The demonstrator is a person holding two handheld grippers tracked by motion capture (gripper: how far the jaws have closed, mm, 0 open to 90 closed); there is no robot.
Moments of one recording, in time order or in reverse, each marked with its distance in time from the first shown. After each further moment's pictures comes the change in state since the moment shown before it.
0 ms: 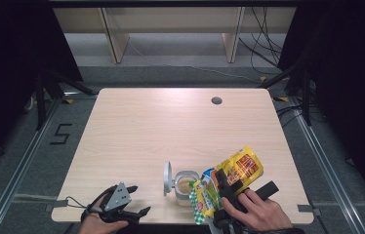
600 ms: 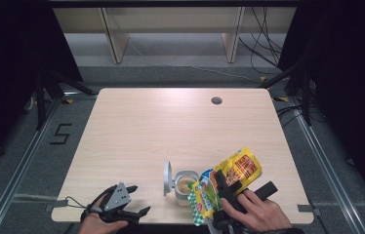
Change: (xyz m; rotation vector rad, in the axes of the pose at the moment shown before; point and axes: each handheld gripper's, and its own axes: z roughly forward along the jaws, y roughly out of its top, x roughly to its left) left arm 0.001 0.001 -0.002 0.012 -0.004 0.001; right arm -0.005 0.000 0.000 -0.020 -0.004 -0.051
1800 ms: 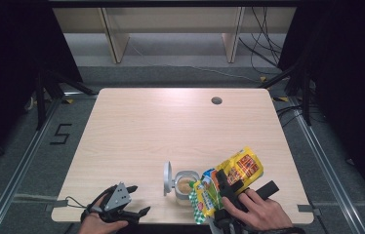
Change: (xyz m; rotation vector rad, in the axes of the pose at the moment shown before) left arm -0.001 0.000 0.001 -0.007 -0.003 -0.003; right arm 0.007 -0.001 0.000 0.016 0.029 0.101
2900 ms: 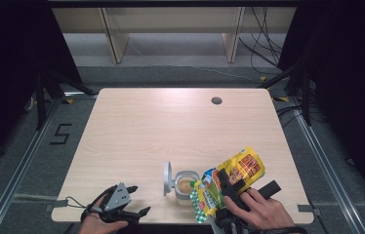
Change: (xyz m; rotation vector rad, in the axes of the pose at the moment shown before) left arm 0.000 0.000 0.000 -0.001 -0.002 -0.006; right arm 0.002 -0.004 0.001 -0.013 -0.013 0.023
